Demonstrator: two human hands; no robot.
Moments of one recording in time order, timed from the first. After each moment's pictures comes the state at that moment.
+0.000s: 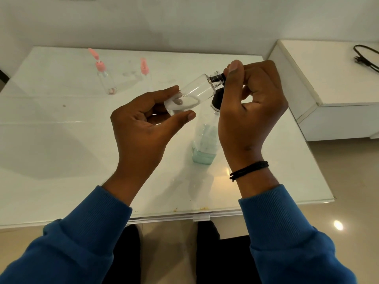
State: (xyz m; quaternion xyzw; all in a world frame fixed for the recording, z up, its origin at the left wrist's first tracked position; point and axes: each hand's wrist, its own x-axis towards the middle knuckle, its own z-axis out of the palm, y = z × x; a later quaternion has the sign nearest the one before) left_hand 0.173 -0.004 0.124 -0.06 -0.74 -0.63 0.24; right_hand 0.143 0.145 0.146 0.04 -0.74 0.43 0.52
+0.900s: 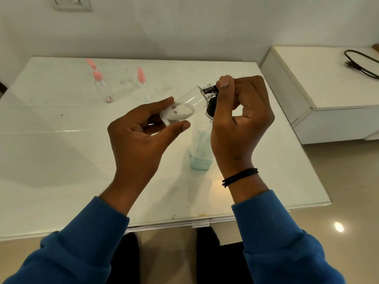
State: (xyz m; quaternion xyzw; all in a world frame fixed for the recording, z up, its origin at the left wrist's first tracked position) left_hand 0.175 -0.004 0.125 -0.06 -0.75 -0.62 0.24; right_hand 0.145 0.140 0.140 0.04 -0.73 0.45 0.52
